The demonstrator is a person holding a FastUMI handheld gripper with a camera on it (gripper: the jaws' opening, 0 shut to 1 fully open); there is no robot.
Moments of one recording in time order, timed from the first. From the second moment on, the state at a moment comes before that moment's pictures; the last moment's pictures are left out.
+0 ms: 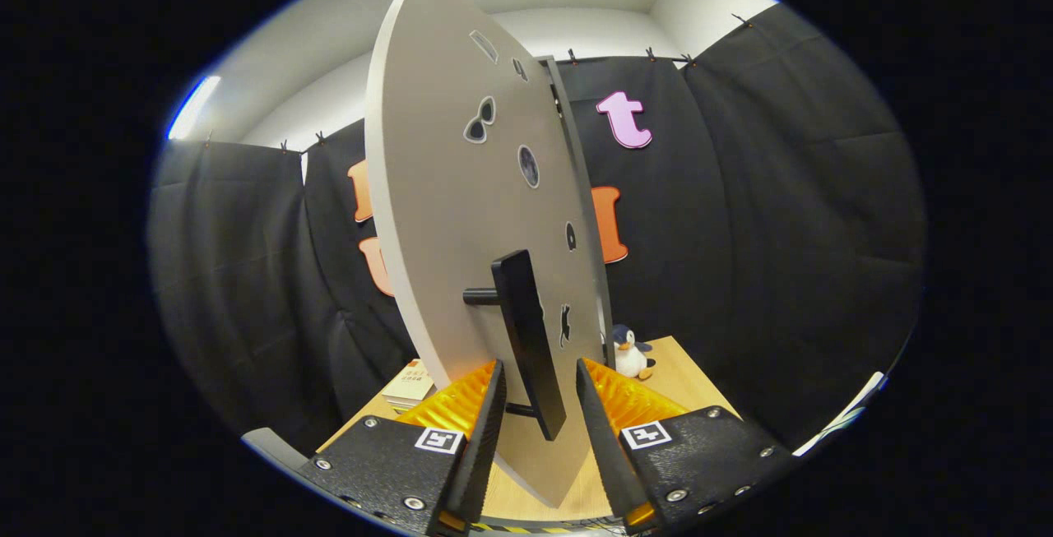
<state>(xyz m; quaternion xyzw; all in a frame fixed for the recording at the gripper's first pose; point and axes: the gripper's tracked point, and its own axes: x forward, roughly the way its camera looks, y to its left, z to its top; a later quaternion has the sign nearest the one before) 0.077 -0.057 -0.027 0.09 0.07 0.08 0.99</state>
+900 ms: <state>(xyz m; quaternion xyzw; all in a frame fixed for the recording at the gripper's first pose) 0.109 0.007 -0.033 0.08 0.05 0.18 0.98</state>
